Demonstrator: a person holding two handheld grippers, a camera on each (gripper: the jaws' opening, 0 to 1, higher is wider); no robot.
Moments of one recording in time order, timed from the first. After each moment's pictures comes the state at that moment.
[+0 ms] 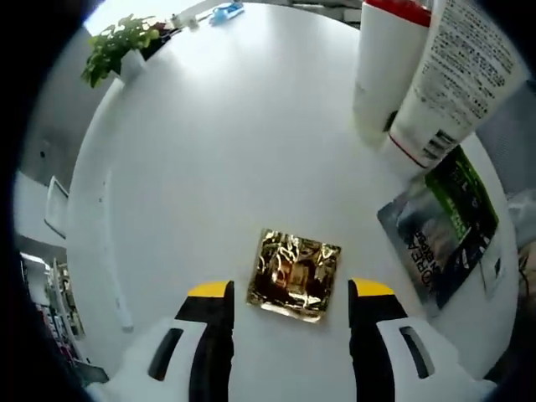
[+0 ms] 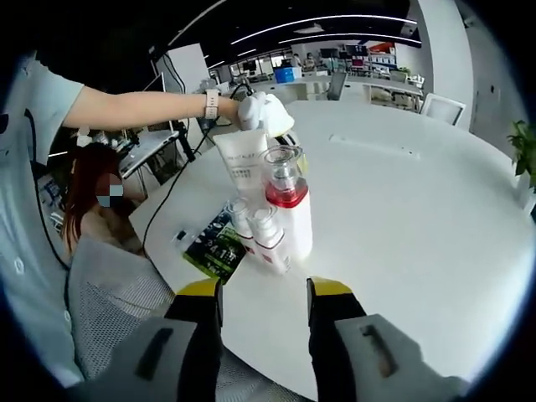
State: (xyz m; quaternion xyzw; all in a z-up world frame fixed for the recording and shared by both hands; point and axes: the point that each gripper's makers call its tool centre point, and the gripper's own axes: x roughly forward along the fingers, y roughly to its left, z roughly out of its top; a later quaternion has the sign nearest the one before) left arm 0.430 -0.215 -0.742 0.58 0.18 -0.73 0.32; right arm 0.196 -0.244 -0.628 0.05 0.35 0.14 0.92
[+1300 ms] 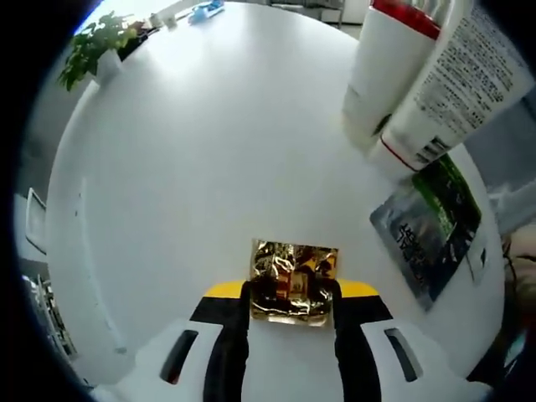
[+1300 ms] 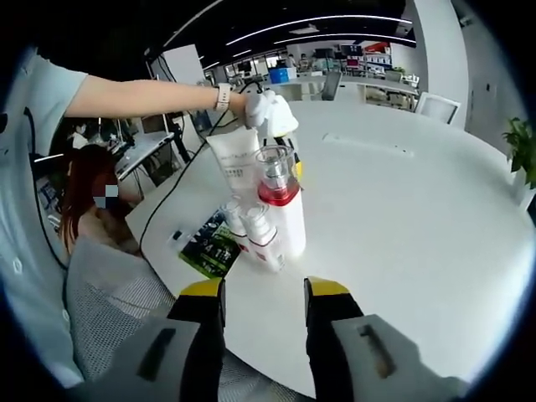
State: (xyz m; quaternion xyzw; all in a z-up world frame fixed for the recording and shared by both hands) left arm 0.425 -0.215 -0.746 0.58 0.20 -0.75 0.27; right arm 0.194 -0.252 -0.631 0.05 0.35 0.14 0.93
